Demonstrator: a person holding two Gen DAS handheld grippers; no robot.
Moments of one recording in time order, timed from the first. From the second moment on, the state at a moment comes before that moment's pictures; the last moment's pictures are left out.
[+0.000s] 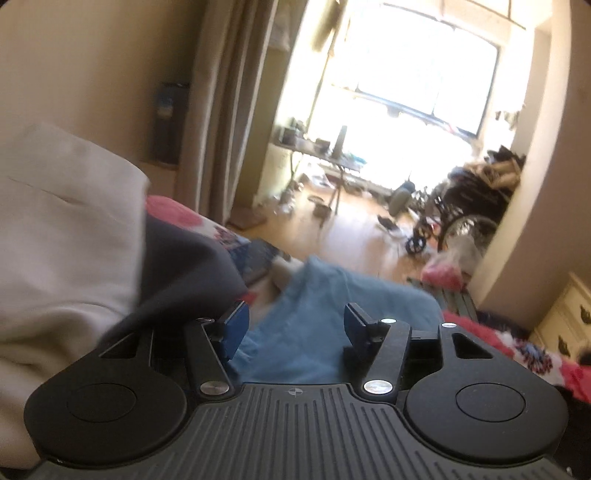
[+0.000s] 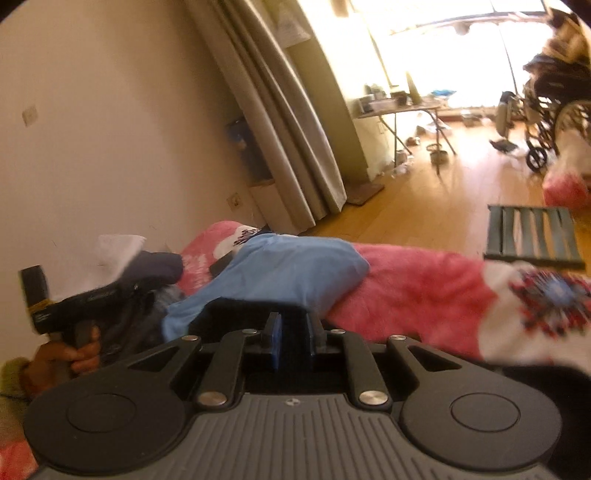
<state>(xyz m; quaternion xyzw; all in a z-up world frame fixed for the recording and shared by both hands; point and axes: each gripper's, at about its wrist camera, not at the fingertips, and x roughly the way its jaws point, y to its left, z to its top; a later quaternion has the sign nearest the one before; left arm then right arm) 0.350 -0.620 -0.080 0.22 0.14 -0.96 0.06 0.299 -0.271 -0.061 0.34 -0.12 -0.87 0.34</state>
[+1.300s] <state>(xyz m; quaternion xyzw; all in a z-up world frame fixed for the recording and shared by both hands) 0.504 -0.519 -0.204 0.63 0.19 -0.69 -0.30 0.516 -0.249 -0.265 0.57 -0.51 -0.59 0.24</state>
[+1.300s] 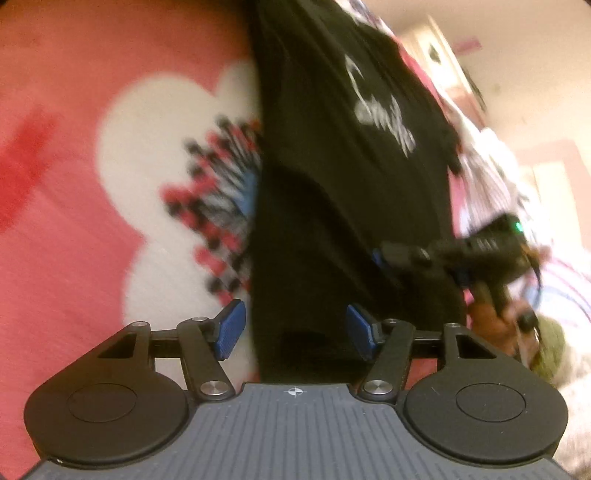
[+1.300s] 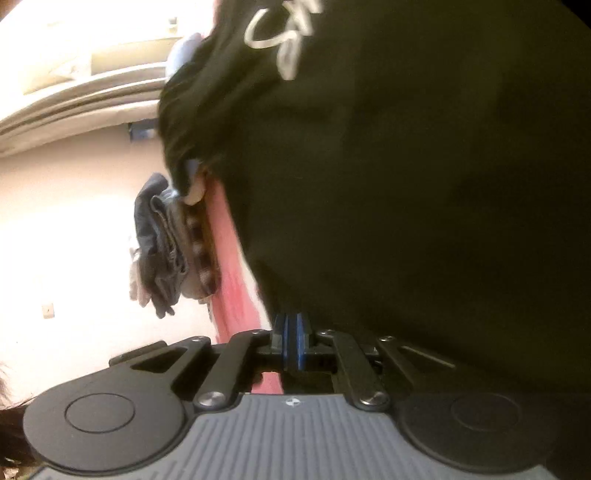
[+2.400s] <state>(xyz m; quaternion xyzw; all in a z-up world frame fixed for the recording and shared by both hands) 0.444 -0.467 -0.200 0.58 0.30 -0.69 -0.32 0.555 -0.266 -0.155 0.45 -0.06 -0.85 0.27</state>
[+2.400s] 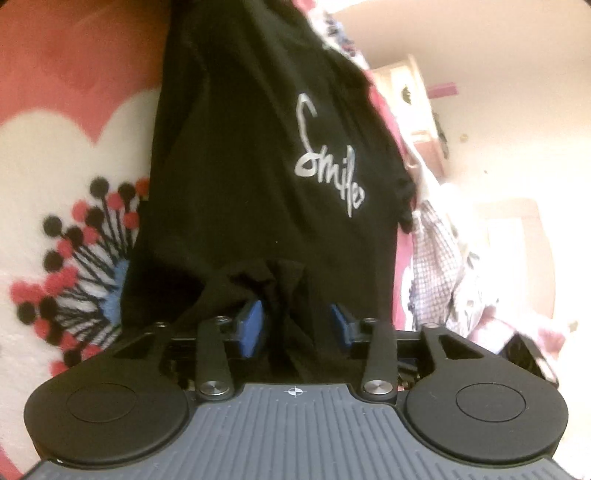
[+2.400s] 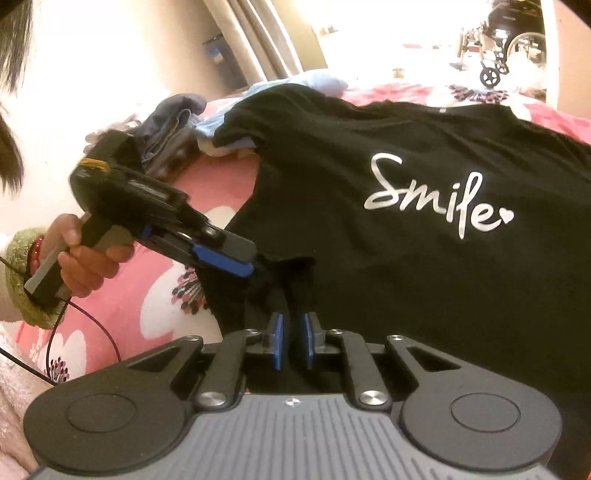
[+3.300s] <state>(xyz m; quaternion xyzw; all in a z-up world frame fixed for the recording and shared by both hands) 0.462 -0.403 -0.163 0.50 -0.06 -0.78 -0.37 0.560 -0.254 -0.153 0.45 -0.05 -0.86 0.25</state>
